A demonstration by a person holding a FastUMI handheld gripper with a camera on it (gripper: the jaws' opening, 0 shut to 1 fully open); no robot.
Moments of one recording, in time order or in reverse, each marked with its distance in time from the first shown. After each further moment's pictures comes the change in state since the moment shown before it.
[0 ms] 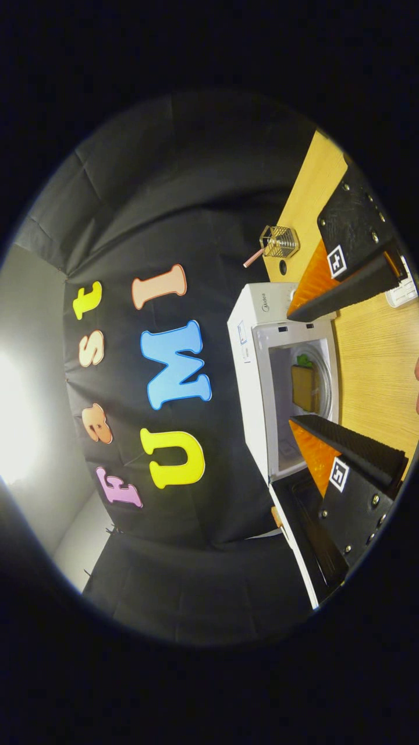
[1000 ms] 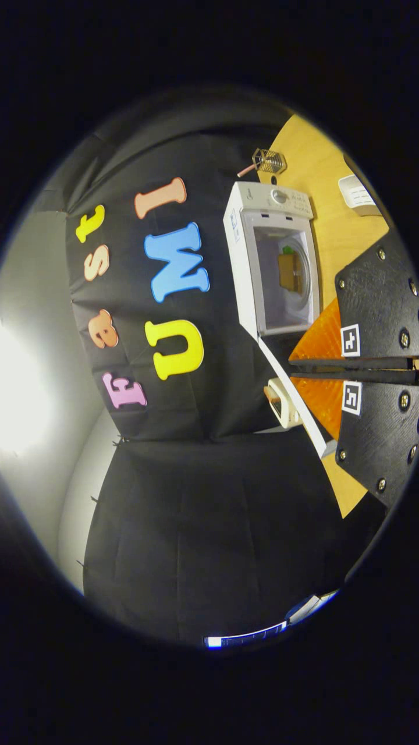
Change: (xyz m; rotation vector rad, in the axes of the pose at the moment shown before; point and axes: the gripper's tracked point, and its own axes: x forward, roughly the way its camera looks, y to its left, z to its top) arm -0.120 0.206 -0.022 -0.016 0.021 0.465
